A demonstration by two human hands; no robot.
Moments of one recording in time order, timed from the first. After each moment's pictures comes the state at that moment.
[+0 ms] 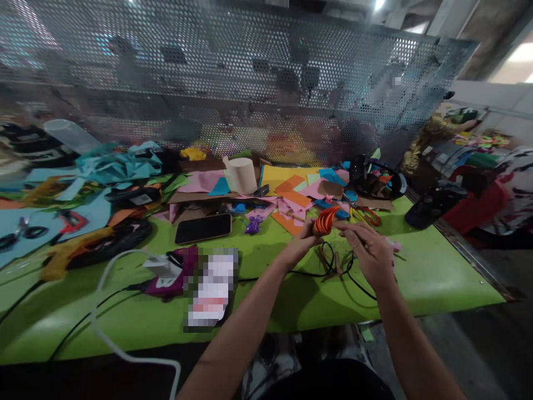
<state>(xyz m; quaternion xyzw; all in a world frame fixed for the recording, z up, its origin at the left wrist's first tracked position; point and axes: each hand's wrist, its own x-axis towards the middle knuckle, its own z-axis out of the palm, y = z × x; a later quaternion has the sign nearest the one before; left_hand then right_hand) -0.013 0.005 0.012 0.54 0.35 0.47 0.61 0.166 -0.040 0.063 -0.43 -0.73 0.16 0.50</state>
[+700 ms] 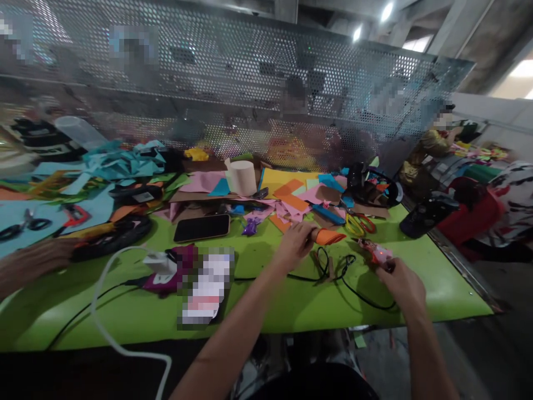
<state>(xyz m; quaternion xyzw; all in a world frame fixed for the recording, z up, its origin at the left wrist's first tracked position) -0.021 0.010 0.009 0.80 0.41 0.40 0.15 0.284 -0.048 0.005 -0.82 -0.56 0.06 0.11</state>
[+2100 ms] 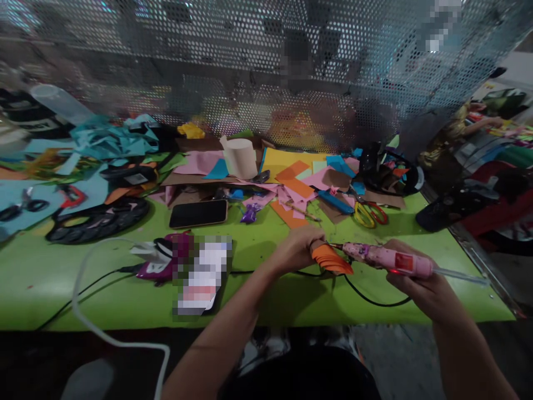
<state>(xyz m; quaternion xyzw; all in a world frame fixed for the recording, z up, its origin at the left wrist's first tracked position) -0.017 -0.006 0.023 0.81 0.37 0.33 0.29 0.253 -0.054 0.086 -0.41 -0.80 0.30 0.32</state>
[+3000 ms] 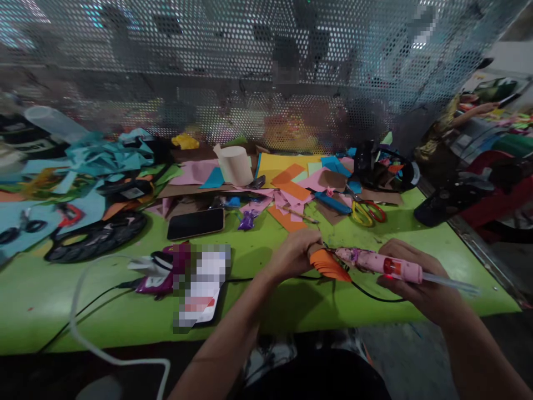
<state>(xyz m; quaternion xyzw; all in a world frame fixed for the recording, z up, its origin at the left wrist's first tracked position) -0.019 -0.009 0.027 0.82 0.37 0.35 0.26 0.247 -0.060 0.100 -0.42 -0.84 0.23 0.25</state>
